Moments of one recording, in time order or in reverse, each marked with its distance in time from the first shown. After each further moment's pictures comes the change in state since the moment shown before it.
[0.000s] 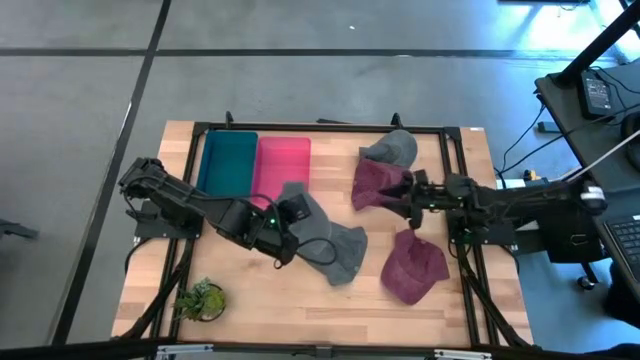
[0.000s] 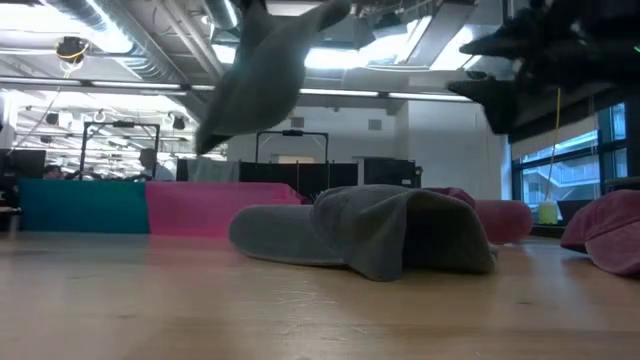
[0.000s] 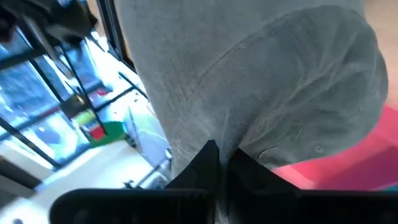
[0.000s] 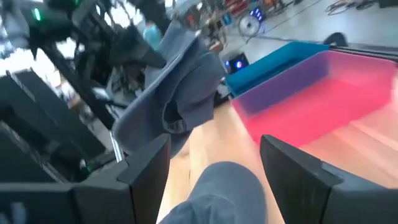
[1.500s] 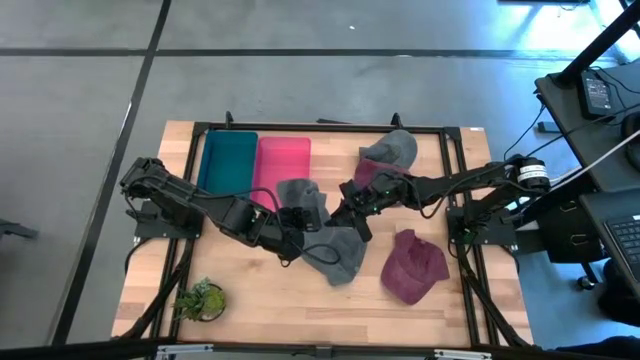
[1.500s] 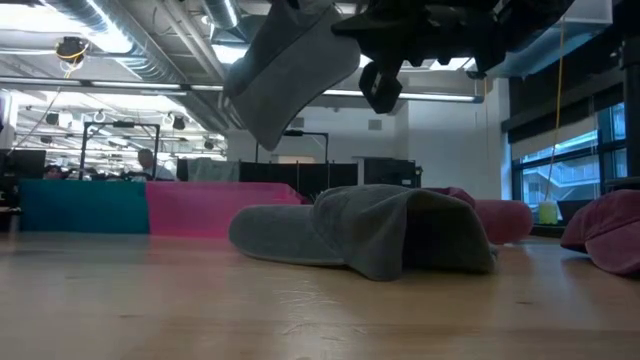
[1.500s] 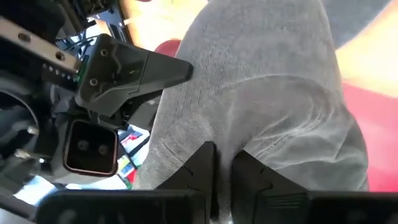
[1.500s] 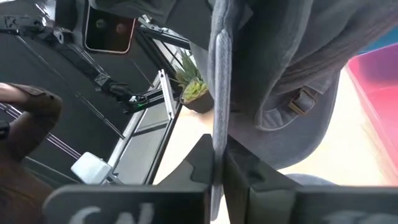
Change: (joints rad) left arm 0.020 0.005 -0.004 0.179 0.109 0.313; right arm 0.022 0.719 0.581 -0.037 -0.377 -0.048
